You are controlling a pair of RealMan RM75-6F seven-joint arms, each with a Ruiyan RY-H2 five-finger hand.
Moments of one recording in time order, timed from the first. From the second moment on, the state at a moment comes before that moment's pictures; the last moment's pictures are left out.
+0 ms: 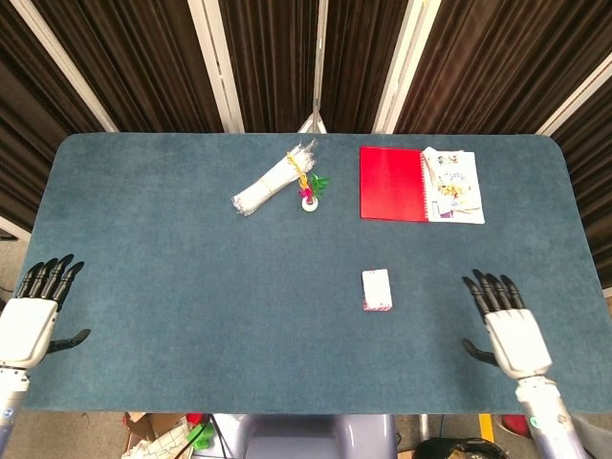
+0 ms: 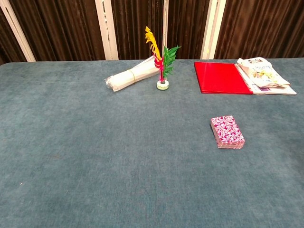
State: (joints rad) left arm -0.14 -1.15 -0.03 -1.64 1.52 1.46 0.15; right arm 0.18 -1.17 0.06 -1.77 -1.51 1.33 -0.25
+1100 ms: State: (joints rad) left arm -0.15 -1.12 -0.03 -1.66 1.48 1.40 0.08; right arm 0.60 -1.50 0.20 -1.70 -0.82 1.00 -0.77
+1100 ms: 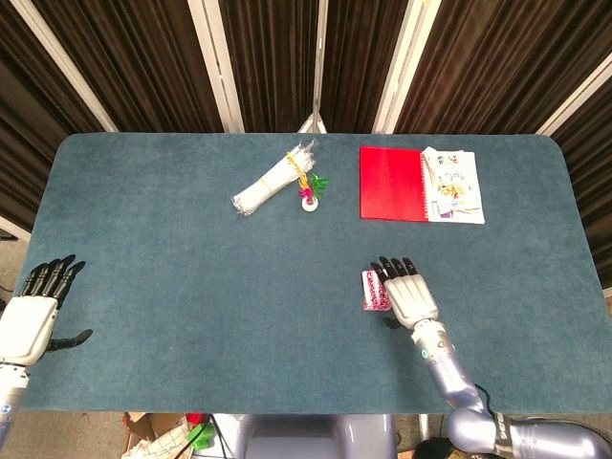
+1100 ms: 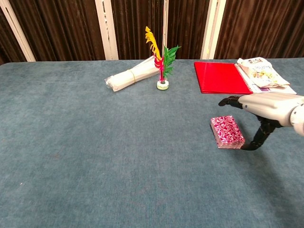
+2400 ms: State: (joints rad) left arm -0.16 -1.10 -0.03 -1.68 1.45 1.37 0.05; right arm 0.72 -1.57 0.16 -1.58 -0.69 1.02 -0.76
